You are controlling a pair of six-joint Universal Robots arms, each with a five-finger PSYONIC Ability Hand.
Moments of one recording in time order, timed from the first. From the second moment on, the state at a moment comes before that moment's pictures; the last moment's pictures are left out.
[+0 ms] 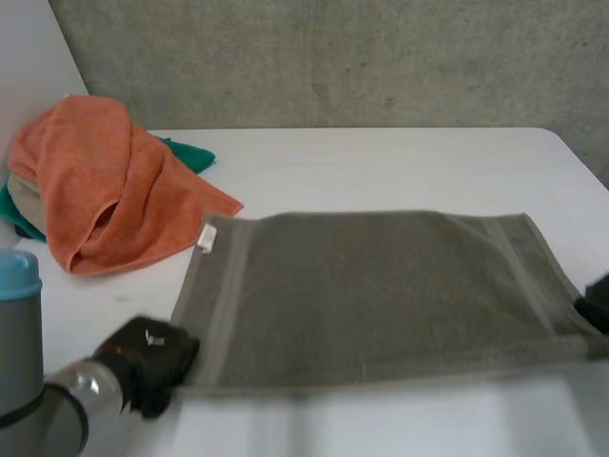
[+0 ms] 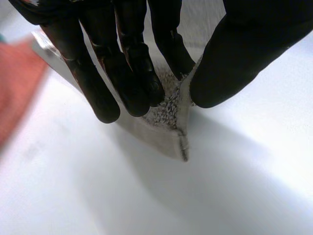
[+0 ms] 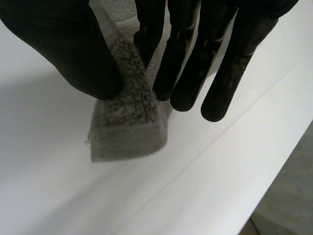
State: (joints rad) left arm 4.34 -1.67 -1.97 2.91 -1.51 3.69; right arm 1.37 -1.38 1.73 0.45 1.36 1.93; left_hand 1.14 1.20 1.20 1.20 0.98; right_hand 0.99 1.18 1.18 1.19 0.98
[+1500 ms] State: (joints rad) left arm 4.22 -2.03 -1.64 3.80 -1.62 3.80; right arm 1.42 -1.19 1.50 0.01 1.20 2.53; left_hand 0.21 0.21 0.21 0.20 0.05; right_hand 0.20 0.22 0.22 0.24 0.07
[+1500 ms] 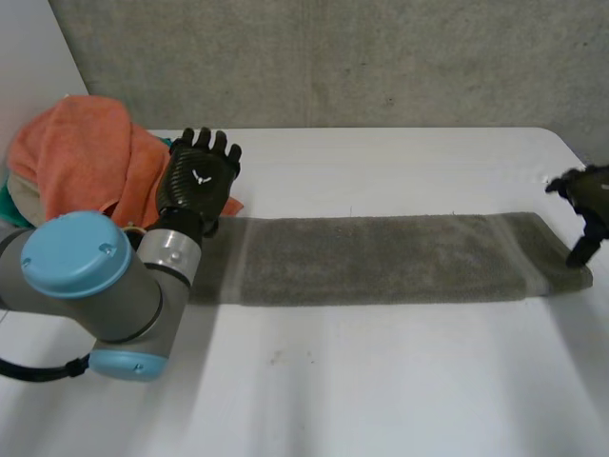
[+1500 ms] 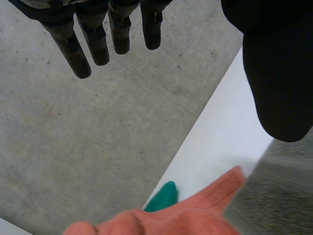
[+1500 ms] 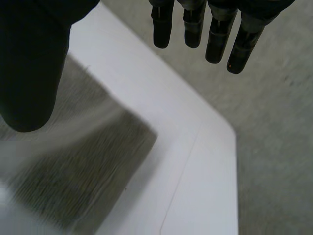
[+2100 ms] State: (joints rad) left arm 4.22 -1.92 -1.72 3.79 -1.63 3.76; right arm 1.26 -0.95 1.42 -0.22 1.17 2.26; left_hand 0.21 0.21 0.21 0.20 0.05; right_hand 0.98 1.18 1.18 1.19 0.97
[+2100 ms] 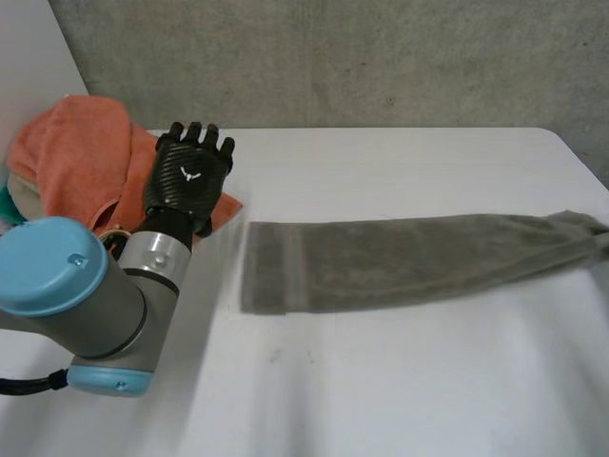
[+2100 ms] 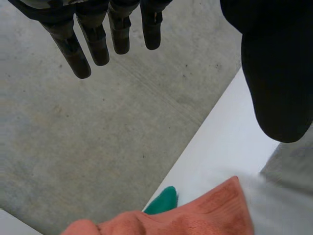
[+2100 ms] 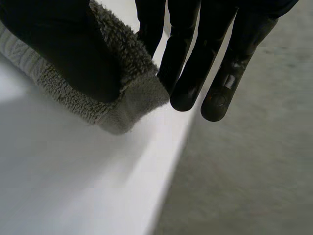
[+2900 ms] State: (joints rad) left arm 4.22 -1.85 -1.78 3.78 -1.65 3.70; right arm 2.23 -0.88 1.39 -0.38 1.07 2.19; left_hand 0.21 0.21 0.21 0.20 0.05; right_hand 0.21 0.24 0.25 0.26 0.10
